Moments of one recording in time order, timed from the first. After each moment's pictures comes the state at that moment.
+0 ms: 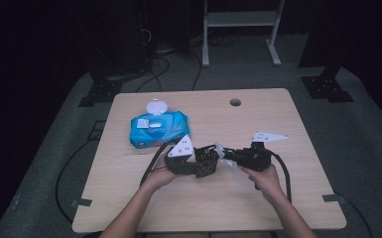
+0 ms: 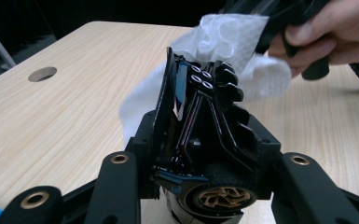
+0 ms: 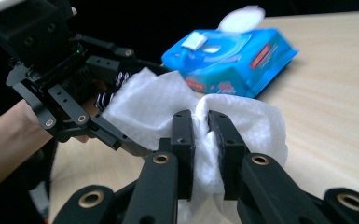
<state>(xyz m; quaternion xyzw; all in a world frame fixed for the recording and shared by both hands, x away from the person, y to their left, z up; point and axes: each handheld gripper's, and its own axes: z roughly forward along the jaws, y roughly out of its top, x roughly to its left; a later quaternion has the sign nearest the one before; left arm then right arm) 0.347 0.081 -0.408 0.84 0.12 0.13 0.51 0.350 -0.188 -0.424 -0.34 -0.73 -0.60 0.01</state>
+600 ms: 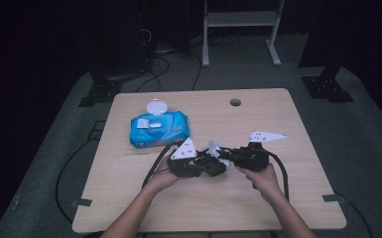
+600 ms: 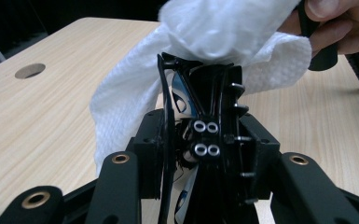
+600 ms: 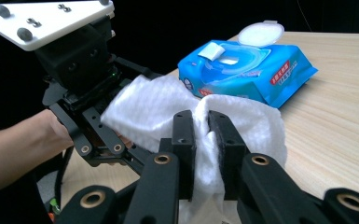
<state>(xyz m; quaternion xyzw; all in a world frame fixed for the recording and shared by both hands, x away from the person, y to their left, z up) 0.347 0.080 -0.419 0.84 0.13 0.11 0.52 0.342 -0.178 -0.409 -0.31 -0.74 -0.60 -0.01</state>
